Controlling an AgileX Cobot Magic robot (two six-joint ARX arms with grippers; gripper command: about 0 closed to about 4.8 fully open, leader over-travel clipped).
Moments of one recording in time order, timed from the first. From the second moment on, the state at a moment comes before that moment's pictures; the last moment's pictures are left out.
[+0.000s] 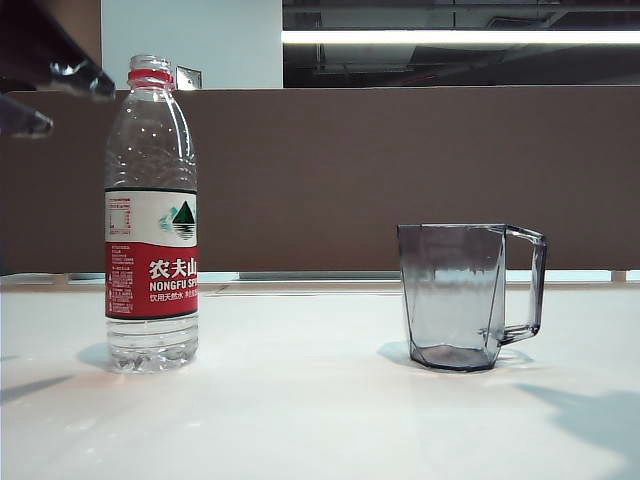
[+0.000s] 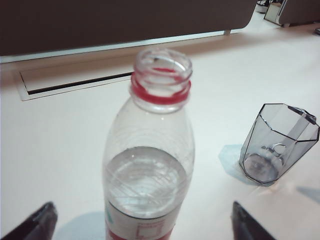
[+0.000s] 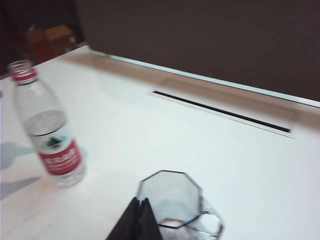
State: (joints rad) left arm -0.34 0.58 0.33 0.04 0.30 -0.04; right arm 0.72 0.36 0.54 -0.33 0.15 0.03
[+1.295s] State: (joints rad) left arm -0.34 1.26 0.27 0.74 0.42 -0.02; right arm 0.81 0.36 0.54 -0.38 0.15 0.03
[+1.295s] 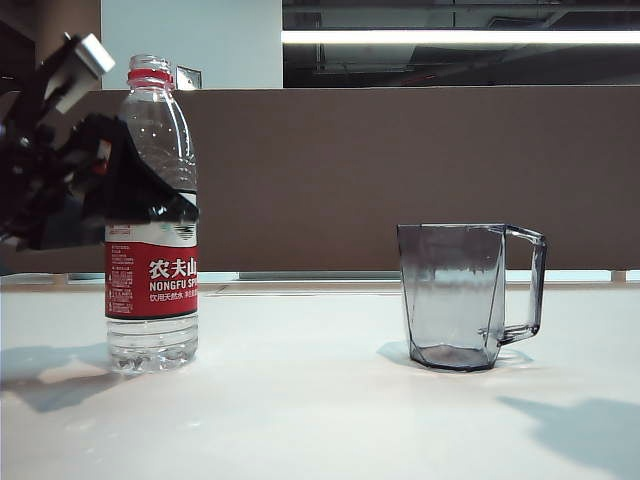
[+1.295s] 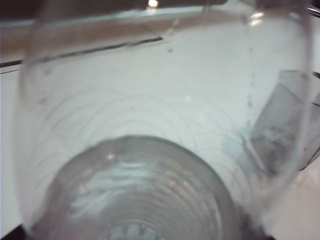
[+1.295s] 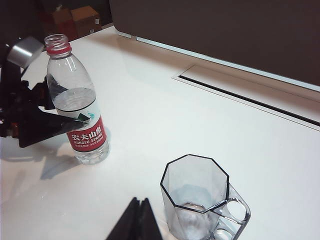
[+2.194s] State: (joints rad) left arm -0.35 1.39 0.30 0.90 0.45 -0.03; right arm 0.81 0.36 0.54 -0.38 0.15 0.03
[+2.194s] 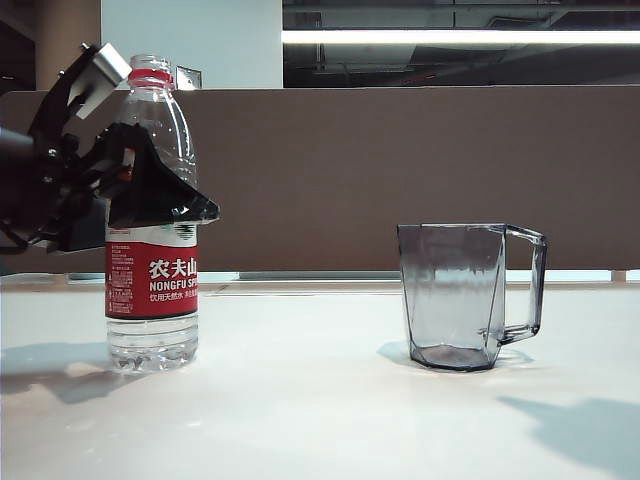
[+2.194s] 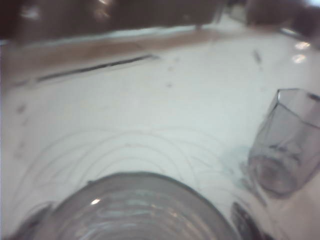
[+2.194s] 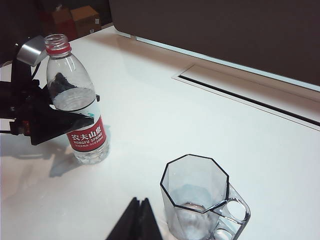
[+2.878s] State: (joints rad) left arm -0.35 1.39 0.30 0.92 0.45 -0.03; right arm 0.81 0.36 0.54 -0.38 0.15 0.03
